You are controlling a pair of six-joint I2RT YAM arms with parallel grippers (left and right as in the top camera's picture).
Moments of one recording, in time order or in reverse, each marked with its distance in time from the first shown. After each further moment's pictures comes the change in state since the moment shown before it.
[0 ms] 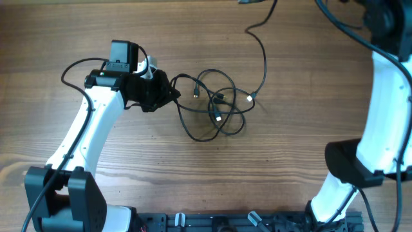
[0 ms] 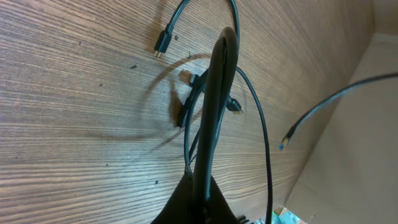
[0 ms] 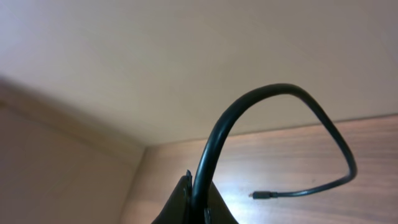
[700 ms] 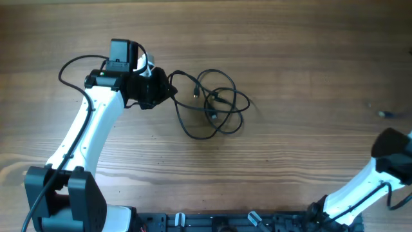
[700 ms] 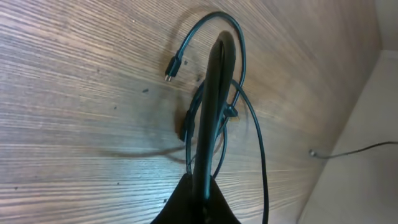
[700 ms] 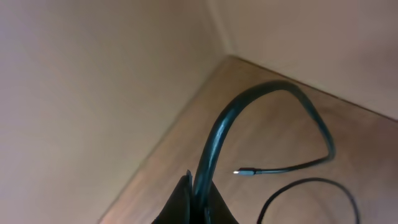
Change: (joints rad) left arm 0.000 0.001 0.000 0.045 -0.075 -0.009; right arm -0.681 0.084 -0.174 -0.024 0.417 -0.078
